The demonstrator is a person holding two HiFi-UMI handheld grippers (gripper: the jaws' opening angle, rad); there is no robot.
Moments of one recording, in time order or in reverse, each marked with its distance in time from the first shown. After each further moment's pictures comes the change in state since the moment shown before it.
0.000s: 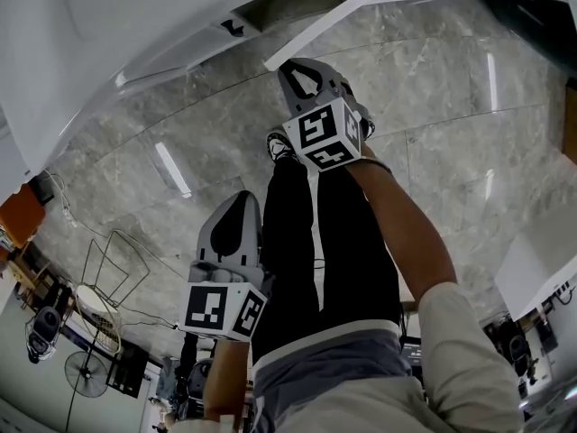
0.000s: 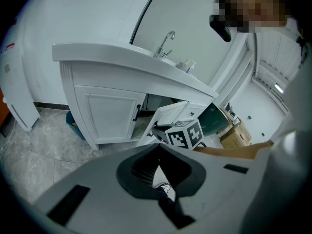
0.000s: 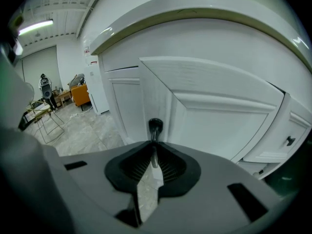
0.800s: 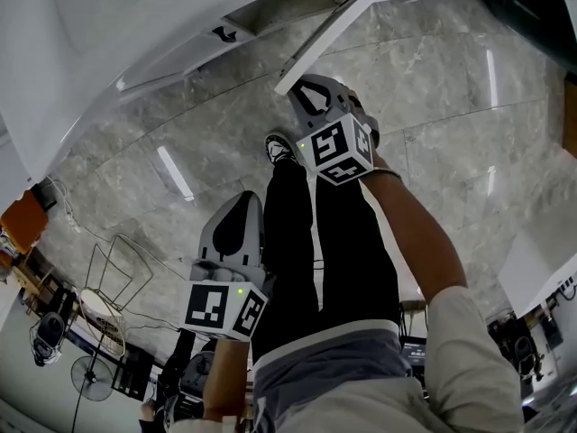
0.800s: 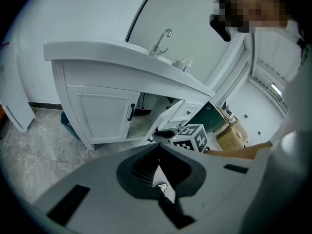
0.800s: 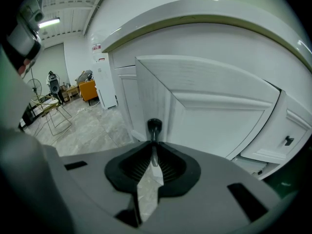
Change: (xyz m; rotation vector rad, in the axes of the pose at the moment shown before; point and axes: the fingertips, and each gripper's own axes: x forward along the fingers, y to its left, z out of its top) left arm 0.008 -0.016 0.003 0.014 0.017 -0.039; right arm -0.028 0.002 -0.026 -0.061 0.034 0.057
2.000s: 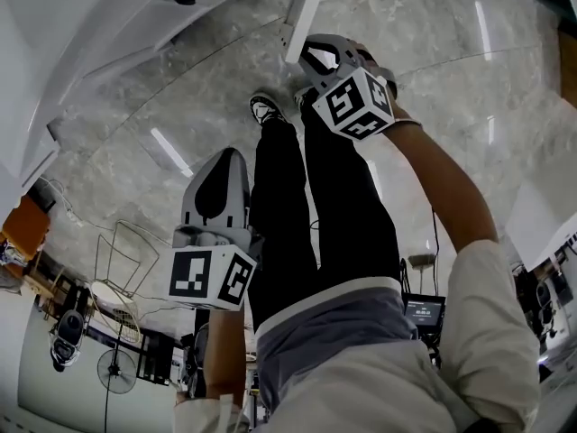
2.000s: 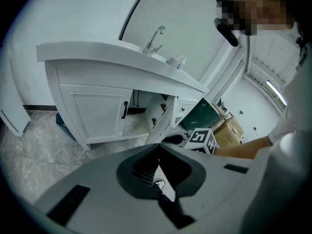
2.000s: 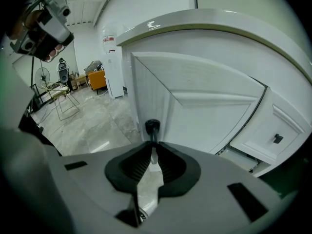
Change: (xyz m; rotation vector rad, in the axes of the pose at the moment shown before) left arm 0.002 -0.018 -0.014 0.036 0.026 -0.039; right arm -0.049 -0.005 -0.059 -0.104 0.067 0.046
